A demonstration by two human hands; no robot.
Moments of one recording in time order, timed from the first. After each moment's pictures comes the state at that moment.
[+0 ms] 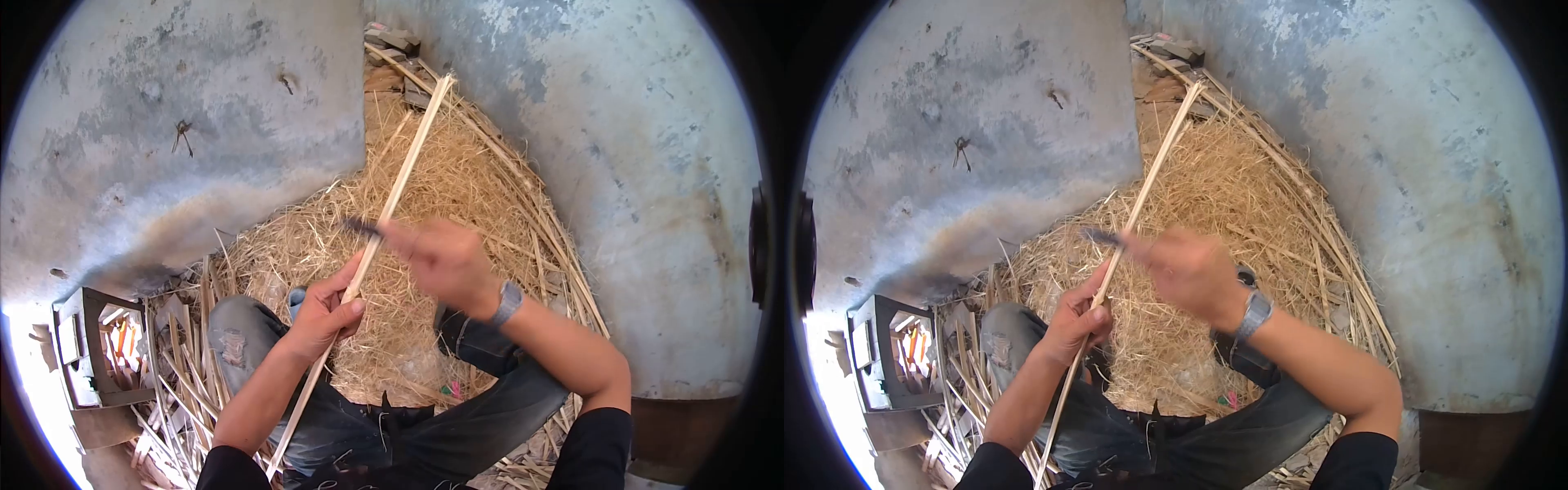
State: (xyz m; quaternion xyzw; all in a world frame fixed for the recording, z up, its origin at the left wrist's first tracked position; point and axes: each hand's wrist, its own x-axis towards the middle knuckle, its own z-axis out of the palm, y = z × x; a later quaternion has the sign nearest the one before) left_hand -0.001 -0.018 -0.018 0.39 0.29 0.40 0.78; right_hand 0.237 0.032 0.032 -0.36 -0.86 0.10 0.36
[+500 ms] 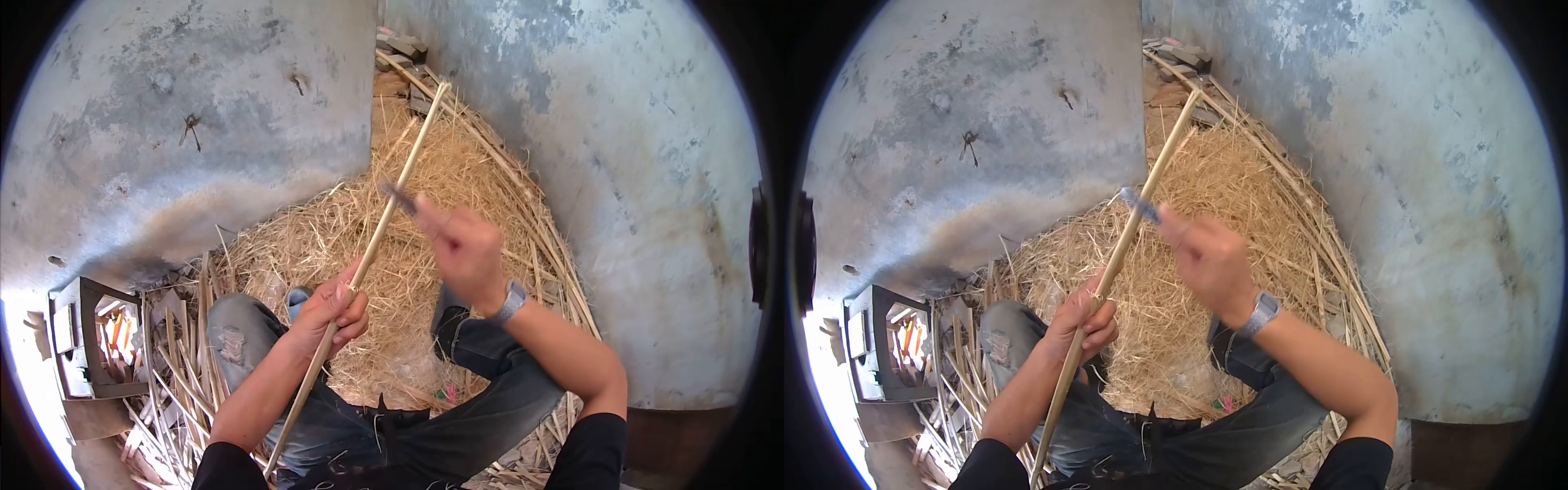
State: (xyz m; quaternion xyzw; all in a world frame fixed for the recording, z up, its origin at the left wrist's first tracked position) left_hand -0.005 -0.018 -0.019 0.28 0.15 0.41 0.85; right_hand 0.238 0.034 0.041 -0.47 -0.77 0.05 0.42
